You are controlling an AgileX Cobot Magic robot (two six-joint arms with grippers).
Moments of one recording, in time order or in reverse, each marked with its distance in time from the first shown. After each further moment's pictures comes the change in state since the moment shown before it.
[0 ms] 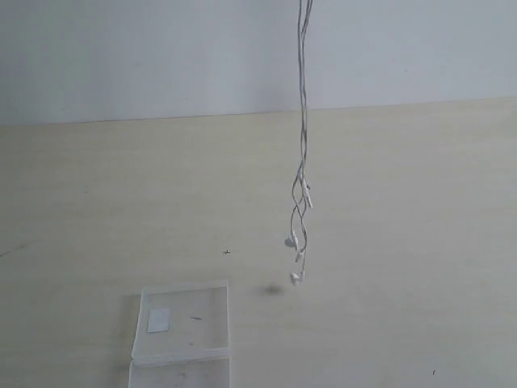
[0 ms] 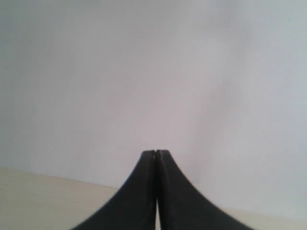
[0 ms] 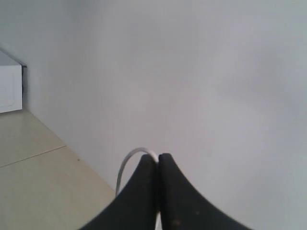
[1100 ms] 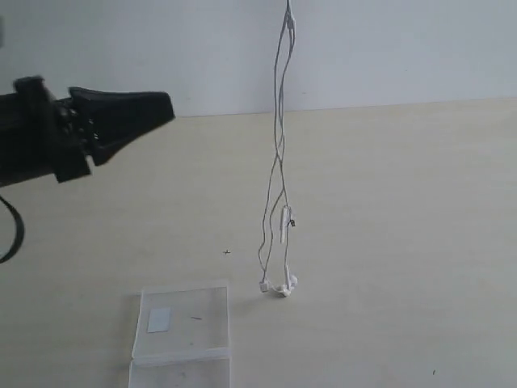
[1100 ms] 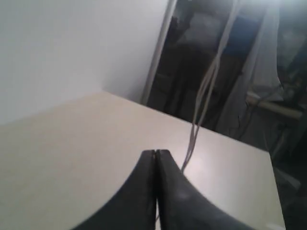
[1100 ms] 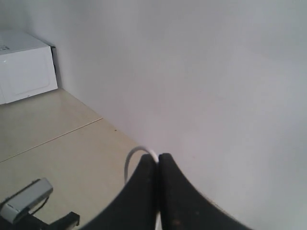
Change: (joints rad) left arm -0.142 1.357 -0.647 0.843 -0.849 -0.349; right arm 0.000 0.029 -0.041 0.010 0.178 0.143
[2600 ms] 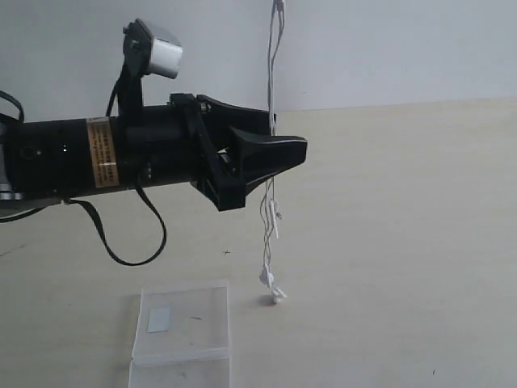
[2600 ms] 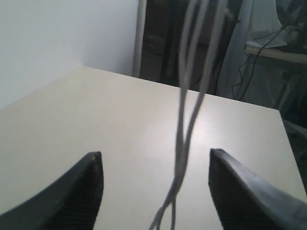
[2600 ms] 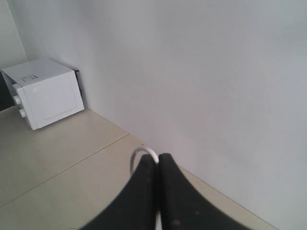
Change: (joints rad) left arm -0.348 0.164 -0.189 -0.135 0.290 0.169; right arm 0.000 0.008 -0.038 0.076 0.002 0.100
